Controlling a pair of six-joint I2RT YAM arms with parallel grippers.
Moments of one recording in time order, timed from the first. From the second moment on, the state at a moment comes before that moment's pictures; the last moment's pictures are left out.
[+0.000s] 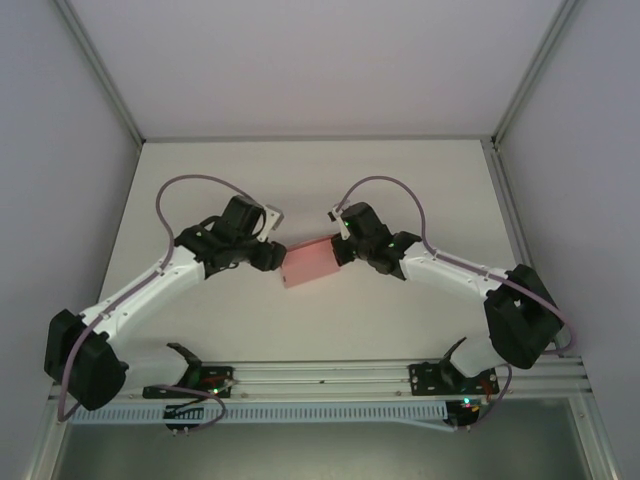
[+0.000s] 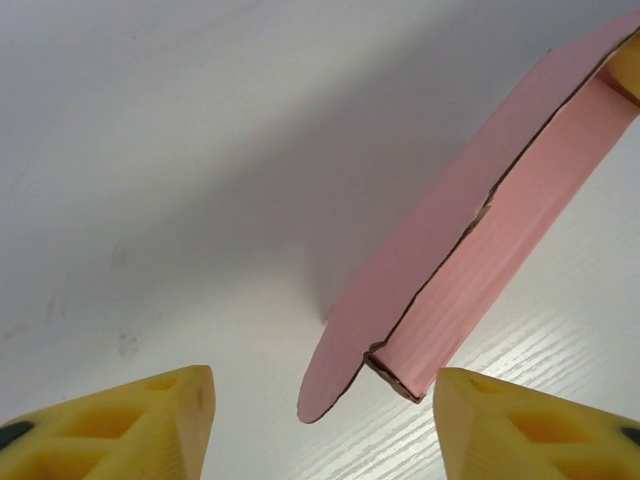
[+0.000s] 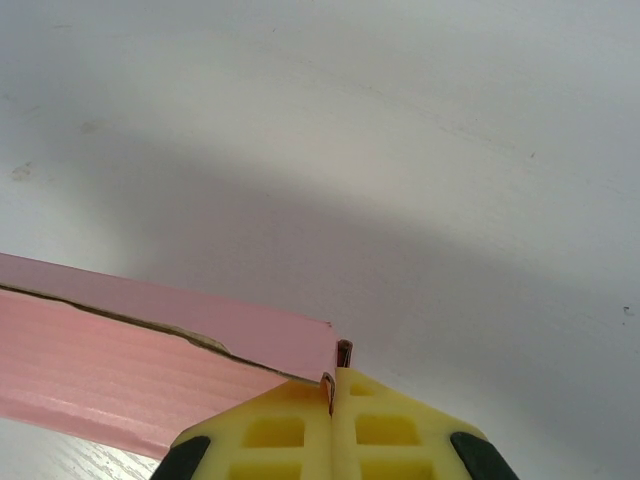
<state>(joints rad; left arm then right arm) -0.65 1.25 1.00 -0.70 0.00 -0.12 0.77 1.47 0.93 -0.25 0.06 0.19</state>
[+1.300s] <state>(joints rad) -0.66 1.39 1.02 -0.62 -0.08 -0.63 0.83 1.51 0.98 -0.30 0.17 0.26</state>
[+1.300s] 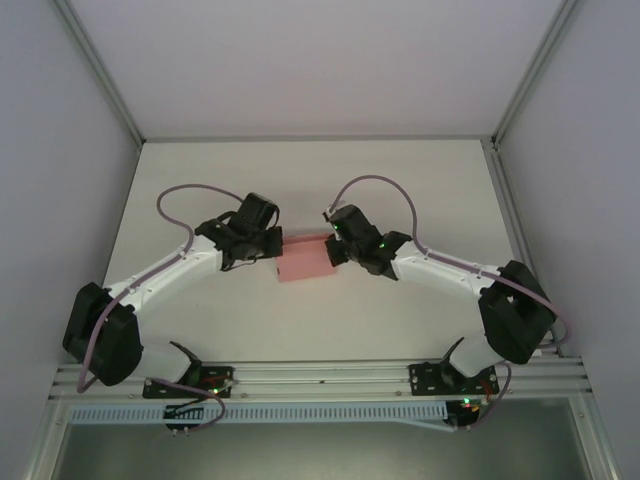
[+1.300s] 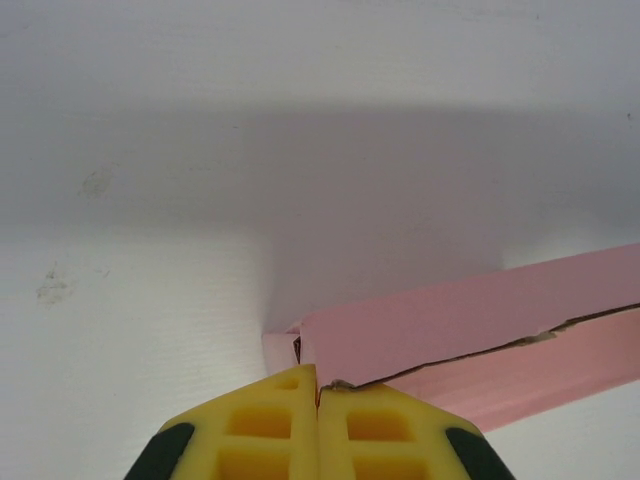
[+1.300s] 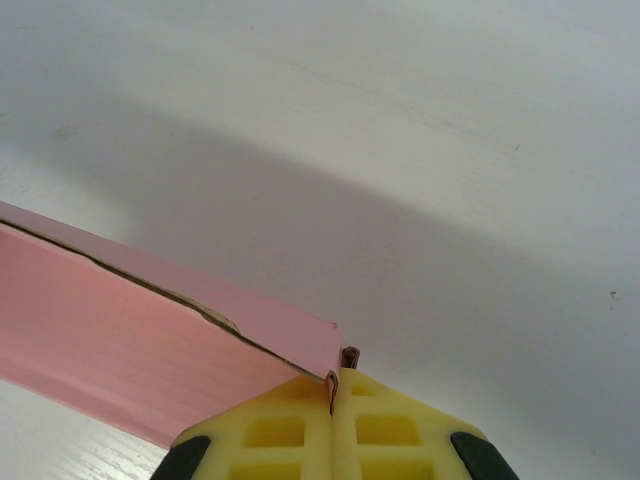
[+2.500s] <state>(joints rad) -0.70 1.24 0.81 -0.42 -0.09 -0.55 0.90 1.49 0.88 -0.14 0.33 0.26</state>
